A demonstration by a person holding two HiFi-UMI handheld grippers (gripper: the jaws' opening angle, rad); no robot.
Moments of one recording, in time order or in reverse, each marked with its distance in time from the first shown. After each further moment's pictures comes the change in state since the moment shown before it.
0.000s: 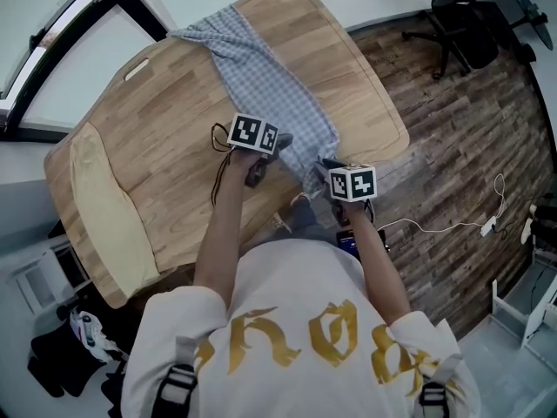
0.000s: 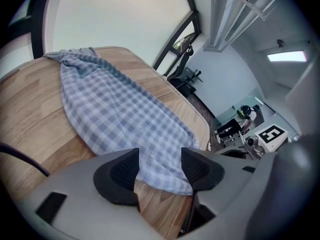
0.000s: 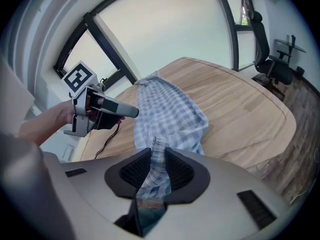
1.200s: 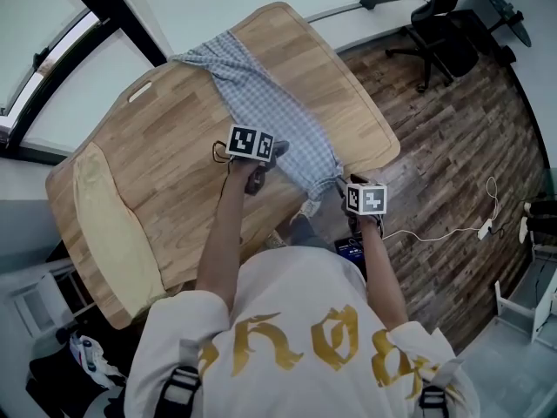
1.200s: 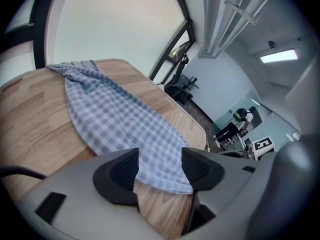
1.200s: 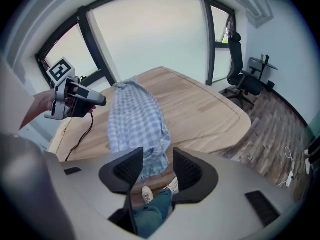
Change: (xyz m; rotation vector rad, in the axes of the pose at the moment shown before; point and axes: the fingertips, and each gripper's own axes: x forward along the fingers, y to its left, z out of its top) left arm -0.028 -0.004 0.016 0.034 -0.092 -0.019; right arm -0.054 -0.063 -0.023 0.005 -0.076 -0.310
